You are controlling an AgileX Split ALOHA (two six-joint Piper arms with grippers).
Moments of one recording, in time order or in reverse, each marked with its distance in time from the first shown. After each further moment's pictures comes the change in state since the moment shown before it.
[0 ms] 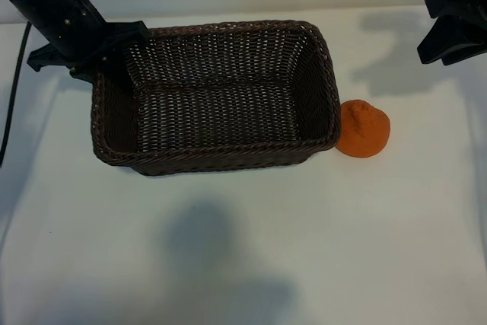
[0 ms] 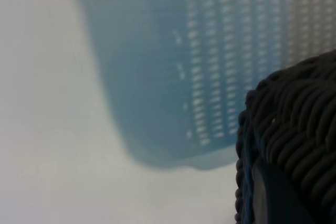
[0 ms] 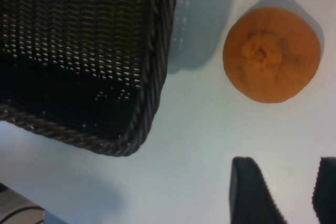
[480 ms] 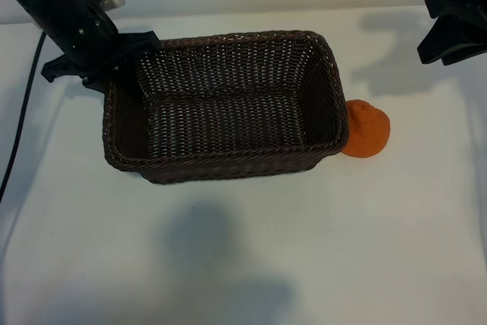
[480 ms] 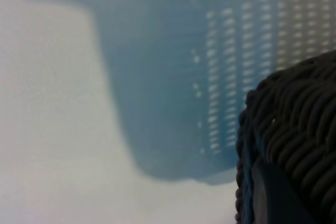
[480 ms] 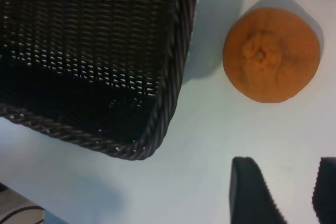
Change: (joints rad) left arm -0.009 0.060 0.000 -0.022 0.000 -0.007; right arm 0.000 0.000 0.000 0.000 0.000 0.000
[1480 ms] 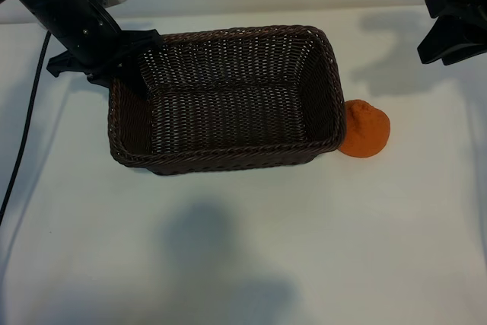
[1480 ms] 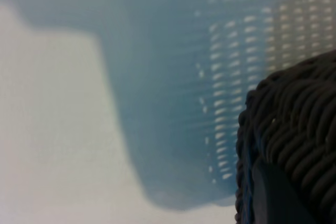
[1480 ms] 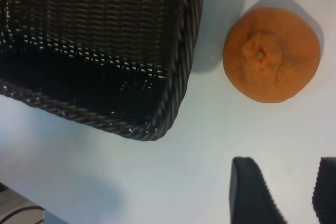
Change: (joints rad) left arm -0.001 0.006 0.000 -0.004 -0.086 0.043; right arm 0.000 0.000 0.000 0.000 0.000 0.001
